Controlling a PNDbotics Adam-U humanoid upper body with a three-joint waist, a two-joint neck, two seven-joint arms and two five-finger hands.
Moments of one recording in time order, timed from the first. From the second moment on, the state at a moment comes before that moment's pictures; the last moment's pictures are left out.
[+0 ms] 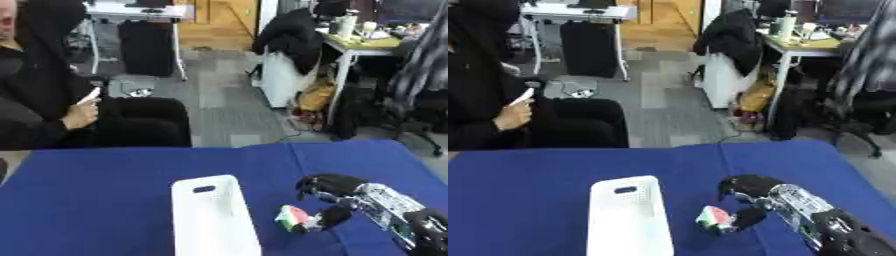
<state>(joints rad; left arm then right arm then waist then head) -0.52 0.48 0.04 -1.74 -0.16 -0.63 -0.16 -0.59 -0.68 0.42 -1.15 0.93 -0.22 0.41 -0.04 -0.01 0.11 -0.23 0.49</state>
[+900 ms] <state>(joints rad) -0.52 0.48 0.04 -1.74 -0.15 -0.64 -0.17 -0.60 -0.68 0.42 -1.13 1.04 -0.29 0.35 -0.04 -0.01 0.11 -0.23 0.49</state>
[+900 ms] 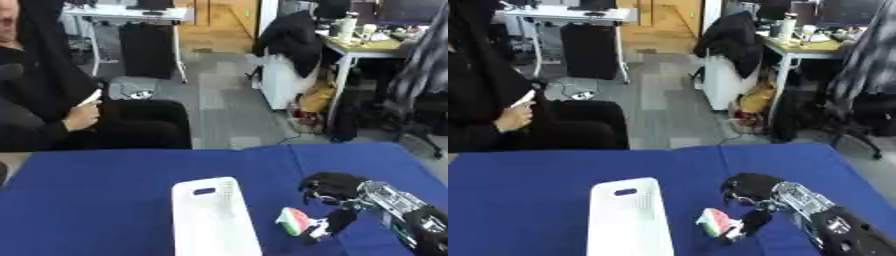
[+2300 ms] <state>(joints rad) -0.50 0.47 0.03 -1.73 -0.14 -0.64 -0.20 -0.65 -0.58 0.37 -0.91 1.29 -0.27 0.26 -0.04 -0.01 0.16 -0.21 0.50</state>
